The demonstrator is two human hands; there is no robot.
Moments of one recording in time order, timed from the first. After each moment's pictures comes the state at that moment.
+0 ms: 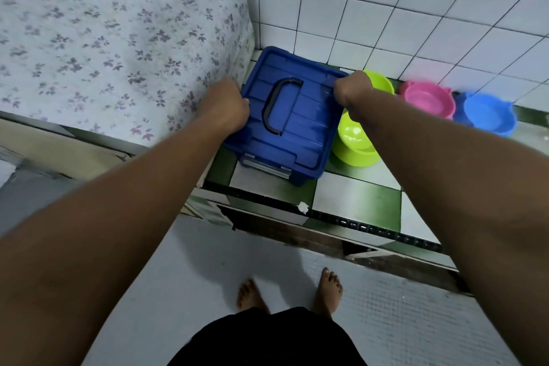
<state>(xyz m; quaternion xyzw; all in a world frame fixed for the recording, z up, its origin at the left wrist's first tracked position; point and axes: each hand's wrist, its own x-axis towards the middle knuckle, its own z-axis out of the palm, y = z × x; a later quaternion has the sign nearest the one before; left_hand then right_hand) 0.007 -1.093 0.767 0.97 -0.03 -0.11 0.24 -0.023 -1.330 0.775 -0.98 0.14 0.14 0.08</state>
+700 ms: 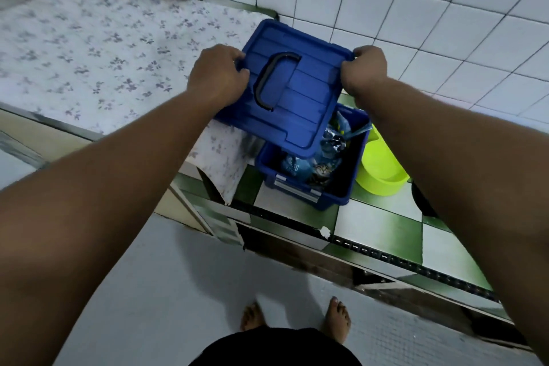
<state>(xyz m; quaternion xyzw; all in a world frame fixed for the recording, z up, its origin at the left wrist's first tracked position) 0.043 -1.024 0.850 0.96 -0.08 0.02 0.28 0.044 -1.284 0.829 -0.88 0.24 -0.13 0.39</state>
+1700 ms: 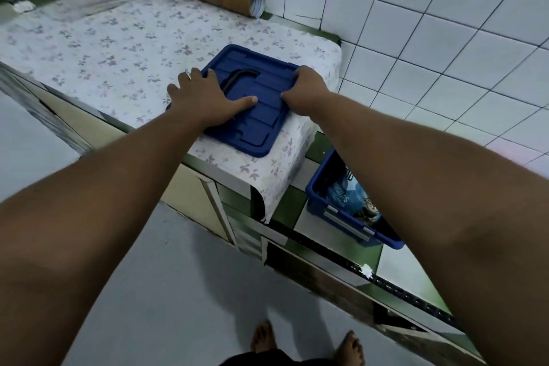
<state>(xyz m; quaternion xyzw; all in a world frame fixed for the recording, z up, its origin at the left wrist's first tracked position) 0.086 -0.895 0.825 1.00 0.06 -0.04 0.03 0.113 -1.100 0.824 -0.95 0.03 0.06 0.30</state>
